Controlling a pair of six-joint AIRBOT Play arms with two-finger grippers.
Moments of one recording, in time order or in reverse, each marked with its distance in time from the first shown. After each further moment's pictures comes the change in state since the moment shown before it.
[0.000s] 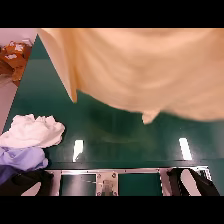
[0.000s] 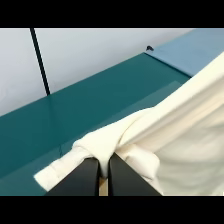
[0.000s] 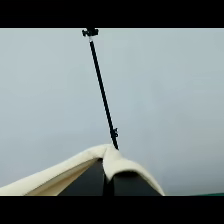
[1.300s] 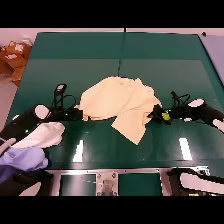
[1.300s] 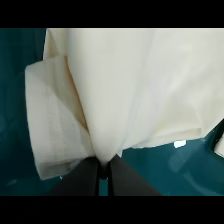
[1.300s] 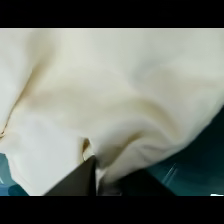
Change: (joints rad) left arm 0.001 -0.123 -1.411 -0.219 0.705 0.003; right arm 0.381 -0.585 -1.155 0.047 -0.025 -0.131
